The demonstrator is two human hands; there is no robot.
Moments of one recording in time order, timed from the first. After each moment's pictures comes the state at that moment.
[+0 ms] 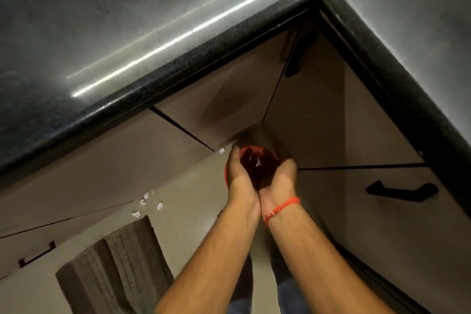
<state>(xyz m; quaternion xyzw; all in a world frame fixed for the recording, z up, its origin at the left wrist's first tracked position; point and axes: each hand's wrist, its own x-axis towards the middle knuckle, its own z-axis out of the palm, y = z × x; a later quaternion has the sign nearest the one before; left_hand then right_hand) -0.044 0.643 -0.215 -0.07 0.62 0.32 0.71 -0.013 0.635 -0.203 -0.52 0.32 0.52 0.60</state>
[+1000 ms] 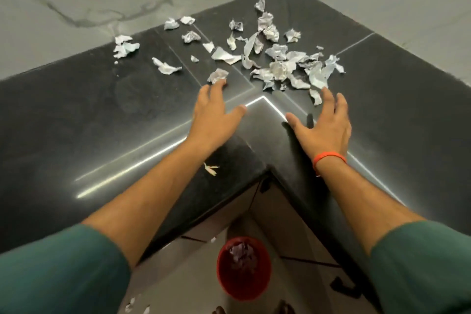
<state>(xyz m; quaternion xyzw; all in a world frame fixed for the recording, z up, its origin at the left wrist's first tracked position) 0.008 0.902 -0.016 0.77 0.48 0.21 0.37 0.210 0.786 -0.061 -0.88 -0.35 0.01 0.31</state>
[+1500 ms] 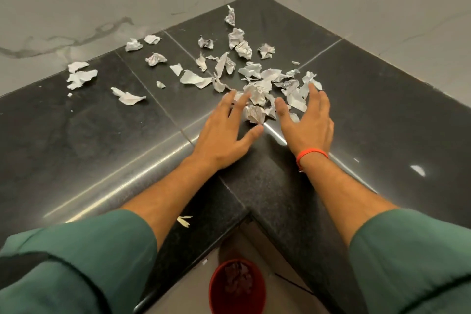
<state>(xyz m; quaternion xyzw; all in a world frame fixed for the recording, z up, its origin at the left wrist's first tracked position) 0.092 0.948 -0.065 0.91 0.31 0.18 0.22 0.258 0.848 -0.061 -0.88 -0.31 -0.02 0.35</state>
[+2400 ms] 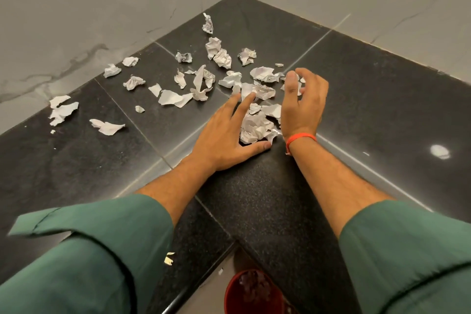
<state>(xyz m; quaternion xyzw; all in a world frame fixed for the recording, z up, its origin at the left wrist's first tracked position) 0.147 0.966 -0.058 0.95 0.25 0.11 0.17 0.304 0.892 -0.059 -0.76 -0.22 -0.03 0.61</state>
